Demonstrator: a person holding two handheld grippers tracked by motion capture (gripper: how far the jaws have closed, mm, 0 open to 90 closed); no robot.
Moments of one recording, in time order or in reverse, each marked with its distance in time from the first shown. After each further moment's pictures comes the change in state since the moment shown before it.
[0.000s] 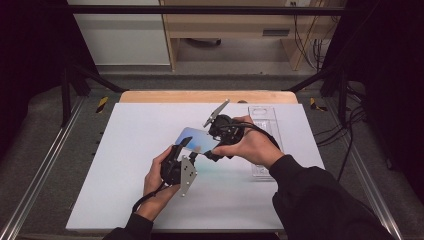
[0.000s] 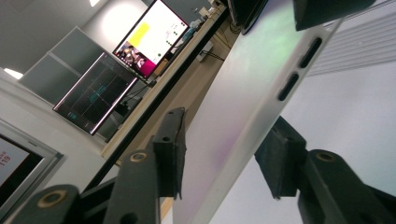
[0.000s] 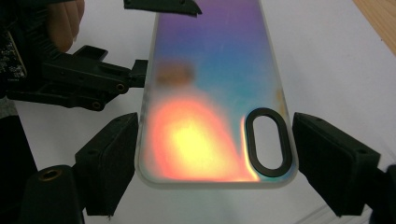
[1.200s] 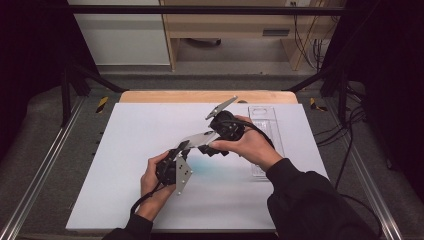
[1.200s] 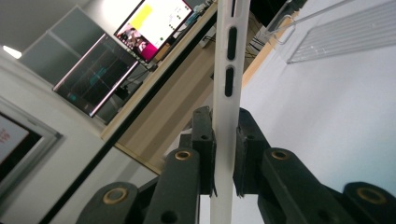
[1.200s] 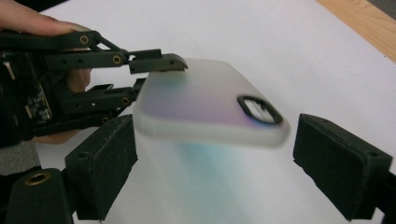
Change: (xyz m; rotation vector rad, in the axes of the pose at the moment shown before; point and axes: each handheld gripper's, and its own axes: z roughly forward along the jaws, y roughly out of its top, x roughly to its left) left arm 0.006 -0.016 -0.003 0.057 0.020 -0.088; right arm -0.008 -0.004 0.003 -0.171 0.048 0.128
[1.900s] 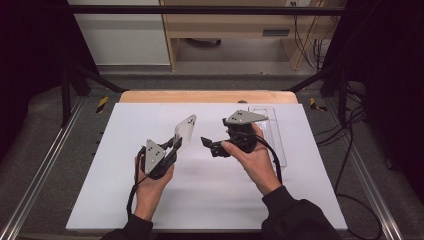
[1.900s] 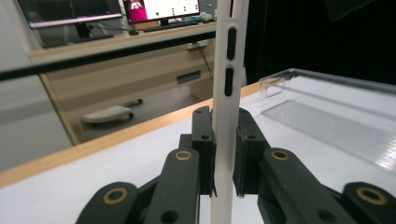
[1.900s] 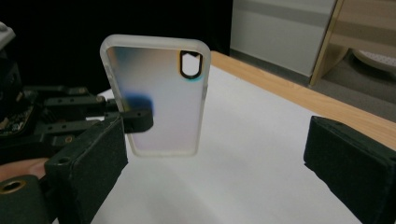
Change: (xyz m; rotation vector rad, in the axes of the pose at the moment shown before) left arm 0.035 -0.012 -0.007 -0.040 -0.113 -0.663; right arm 0.008 -0.039 -0.009 -0.482 -0.127 0.118
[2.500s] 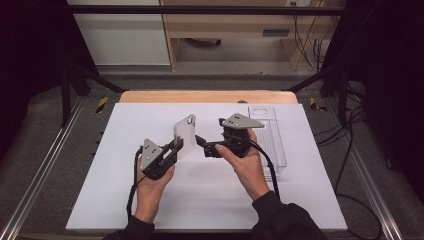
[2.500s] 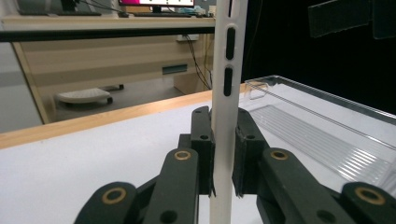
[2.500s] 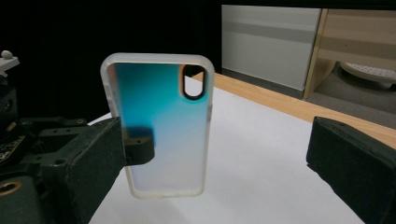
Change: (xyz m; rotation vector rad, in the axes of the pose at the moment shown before) left arm -0.001 0.000 -0.001 0.033 -0.049 -0.125; right arm 0.012 -0.008 0.012 -0.086 -0.039 0.040
